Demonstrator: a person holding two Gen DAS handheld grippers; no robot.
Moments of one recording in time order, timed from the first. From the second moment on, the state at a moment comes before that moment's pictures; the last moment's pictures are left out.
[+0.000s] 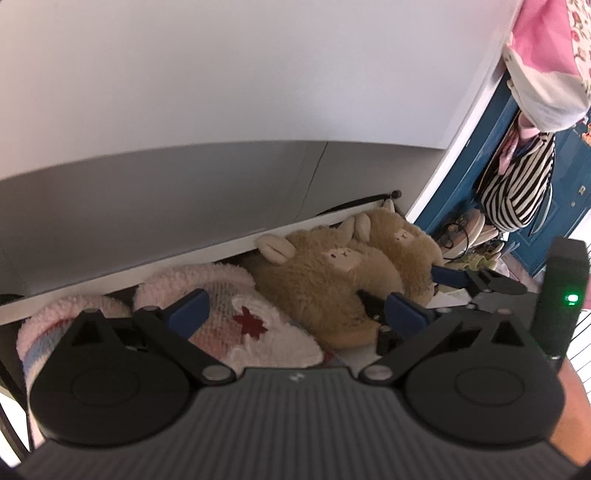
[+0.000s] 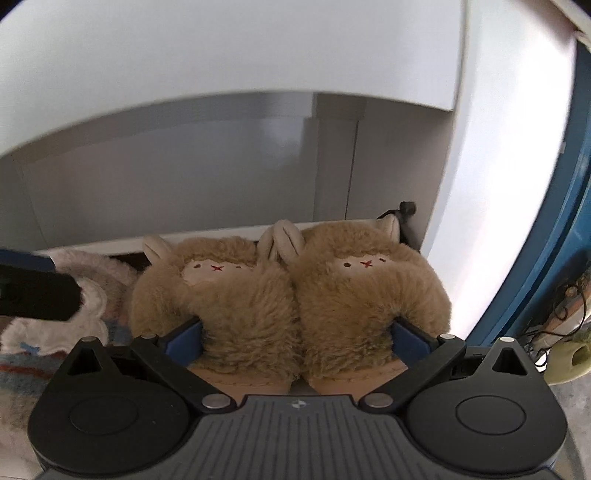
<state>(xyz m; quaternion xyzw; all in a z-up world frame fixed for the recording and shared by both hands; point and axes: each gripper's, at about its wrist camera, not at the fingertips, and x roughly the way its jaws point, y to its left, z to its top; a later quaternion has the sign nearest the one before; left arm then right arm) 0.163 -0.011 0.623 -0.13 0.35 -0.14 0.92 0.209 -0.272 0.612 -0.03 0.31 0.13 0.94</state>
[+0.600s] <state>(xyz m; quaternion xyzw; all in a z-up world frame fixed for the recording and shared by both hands) 0.105 0.009 0.628 -0.11 0.33 -0.11 0.93 0.074 -0.272 0.618 -0.02 0.22 0.10 0.97</state>
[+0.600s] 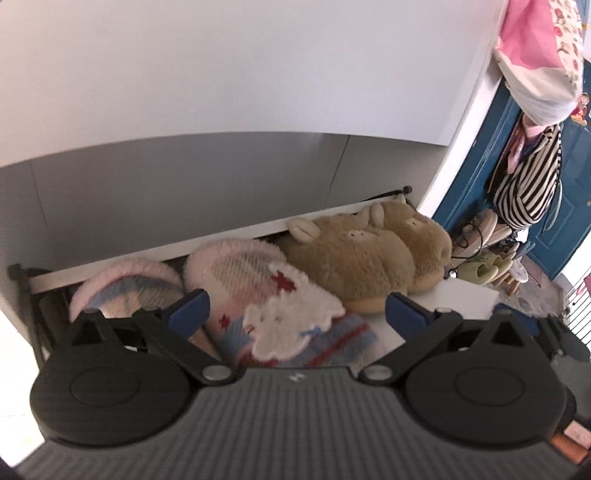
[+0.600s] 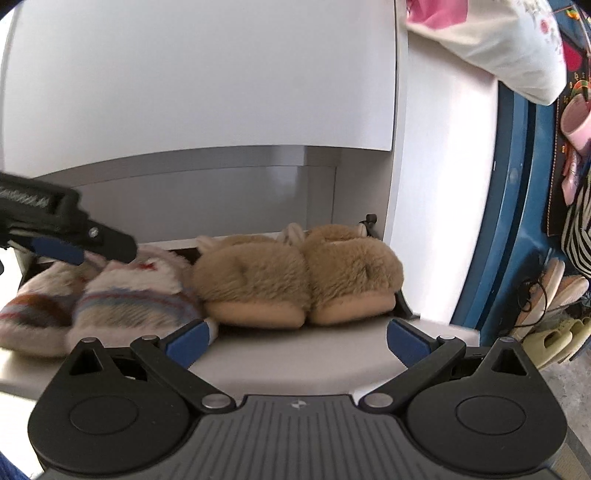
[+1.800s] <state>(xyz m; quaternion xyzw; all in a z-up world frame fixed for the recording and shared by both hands) 0.027 0.090 0.605 -0.08 0.27 -0.03 0.96 0.073 -0.173 0.613 -0.02 0.27 0.15 0.95</state>
